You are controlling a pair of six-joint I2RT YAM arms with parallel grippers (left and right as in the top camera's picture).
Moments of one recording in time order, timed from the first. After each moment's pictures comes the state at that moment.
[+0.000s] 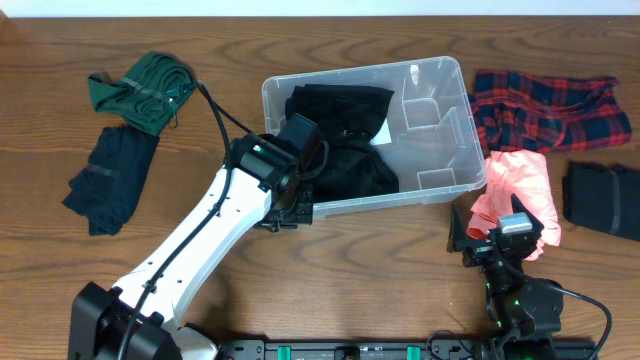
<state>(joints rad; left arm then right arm) -0.56 1.54 1.27 -1.25 0.04 -0.52 0.09 0.01 0.01 -0.07 -0.05 -0.06</state>
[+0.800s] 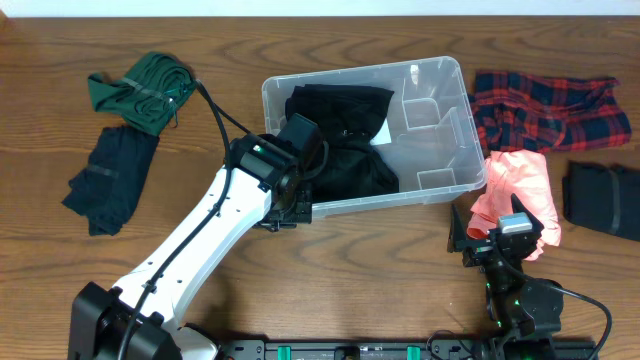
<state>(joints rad) -0.56 1.54 1.27 -1.26 0.02 -0.54 0.09 0.01 0.01 -0.07 -0.05 -0.06</state>
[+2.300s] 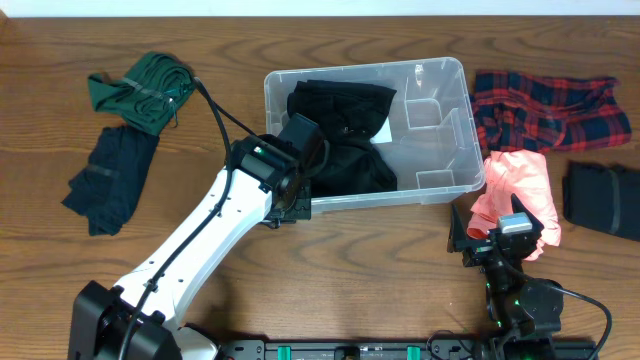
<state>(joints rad) -0.55 1.54 1.25 -1.20 -0.04 -0.56 0.09 0.01 0.01 -0.07 -0.05 -0.06</state>
